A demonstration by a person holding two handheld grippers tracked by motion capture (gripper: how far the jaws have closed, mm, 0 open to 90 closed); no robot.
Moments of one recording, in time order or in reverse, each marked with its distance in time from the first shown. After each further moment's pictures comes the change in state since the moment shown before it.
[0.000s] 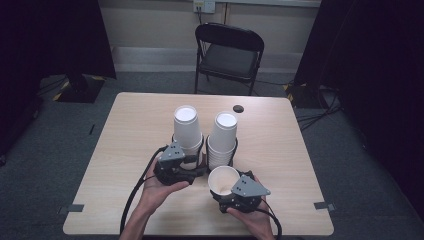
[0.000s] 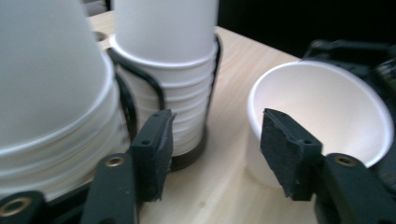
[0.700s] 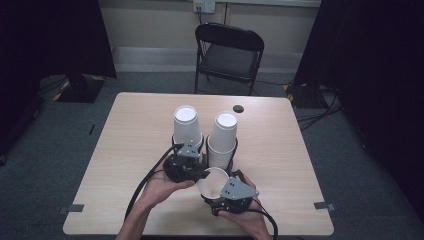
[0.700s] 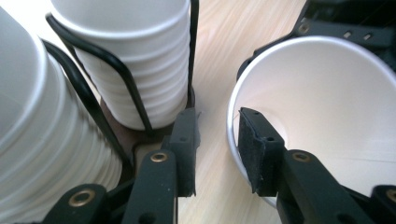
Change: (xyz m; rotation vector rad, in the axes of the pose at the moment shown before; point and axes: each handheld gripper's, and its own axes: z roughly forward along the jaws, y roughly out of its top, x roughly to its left) left arm -0.009 0.023 0.017 0.226 -0.070 0.097; right arm 0.016 0.014 0.013 0.002 0.079 -0.119
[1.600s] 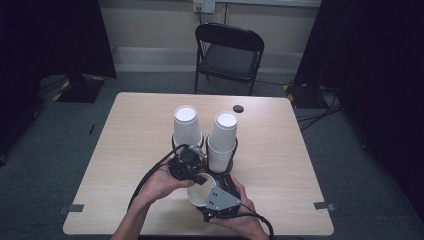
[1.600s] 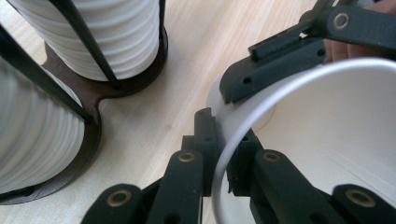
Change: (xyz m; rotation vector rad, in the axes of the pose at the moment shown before) left arm 0.009 0.010 0.016 0.305 -0.131 -0.039; right arm 0.023 0.013 0.013 0.037 0.031 -0.224
